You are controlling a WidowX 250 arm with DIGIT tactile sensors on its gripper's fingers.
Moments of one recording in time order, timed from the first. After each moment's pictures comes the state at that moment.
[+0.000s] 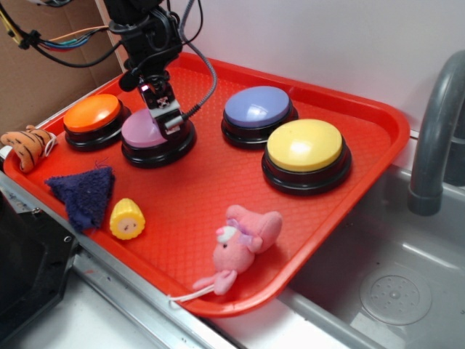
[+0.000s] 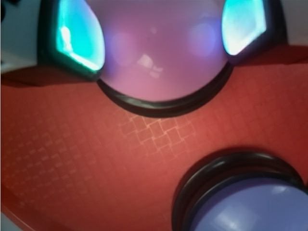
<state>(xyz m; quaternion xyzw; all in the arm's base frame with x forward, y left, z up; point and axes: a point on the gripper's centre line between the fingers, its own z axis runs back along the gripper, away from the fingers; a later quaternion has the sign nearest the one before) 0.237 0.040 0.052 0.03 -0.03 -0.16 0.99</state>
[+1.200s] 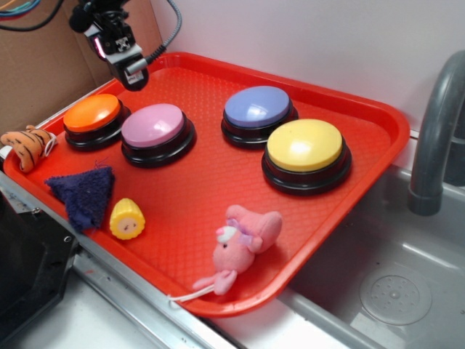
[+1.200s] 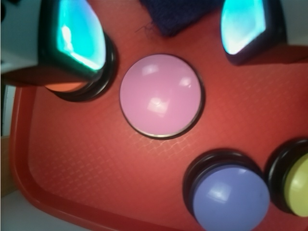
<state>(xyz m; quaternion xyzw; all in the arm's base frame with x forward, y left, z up) 0.215 0.032 0.124 0.01 -0.05 -0.11 0.99</state>
